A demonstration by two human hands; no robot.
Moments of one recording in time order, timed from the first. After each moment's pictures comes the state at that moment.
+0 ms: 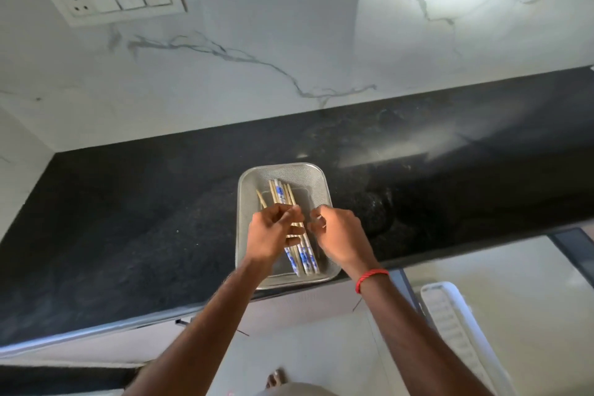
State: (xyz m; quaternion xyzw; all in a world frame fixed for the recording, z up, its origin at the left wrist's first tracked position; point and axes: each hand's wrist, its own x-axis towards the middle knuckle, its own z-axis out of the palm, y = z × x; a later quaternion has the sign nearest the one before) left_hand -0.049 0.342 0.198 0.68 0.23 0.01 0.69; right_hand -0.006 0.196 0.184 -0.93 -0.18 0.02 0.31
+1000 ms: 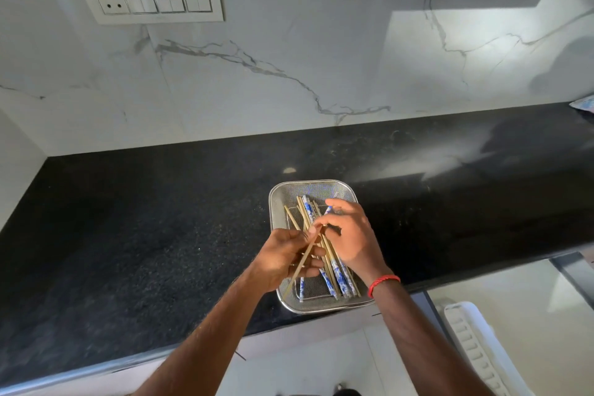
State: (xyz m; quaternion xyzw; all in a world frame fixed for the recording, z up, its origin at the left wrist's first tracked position) left_hand -0.045 0.433 0.182 0.58 0.17 -0.21 0.77; right_hand 0.008 0.268 0.182 -0.91 -0.22 -0.05 0.34
